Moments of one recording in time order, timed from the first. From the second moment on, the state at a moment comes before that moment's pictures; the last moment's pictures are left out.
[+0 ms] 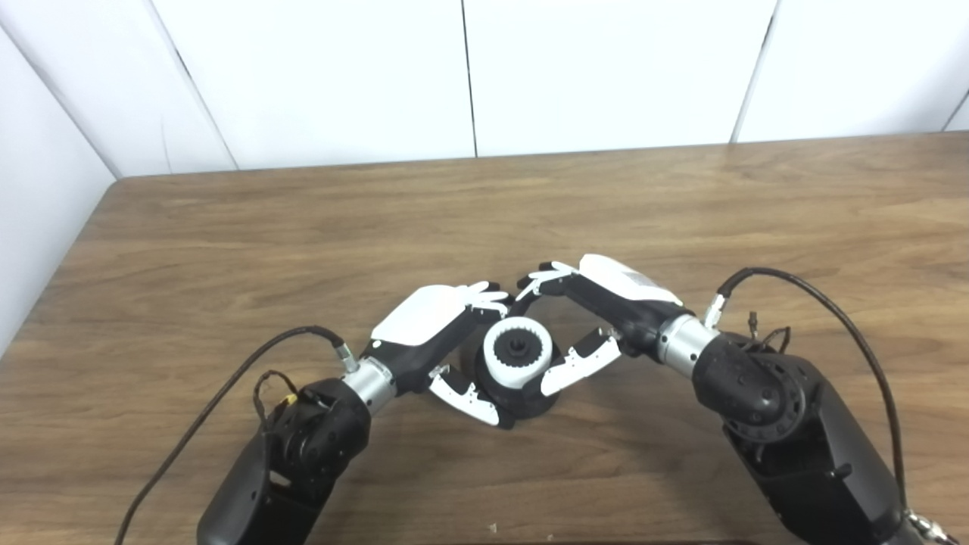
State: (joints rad) left arm -0.20 0.30 -0.34 -0.17 0.68 0.00 -0.41; right arm -0.33 -0.27 0.39 -0.39 -0.65 0.45 0.62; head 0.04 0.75
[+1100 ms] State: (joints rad) left arm -0.18 0.36 -0.09 -0.19 0.37 0.21 -0.51; right arm -0.31 -0.30 0.21 -0.34 -0.54 0.43 0.51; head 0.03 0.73
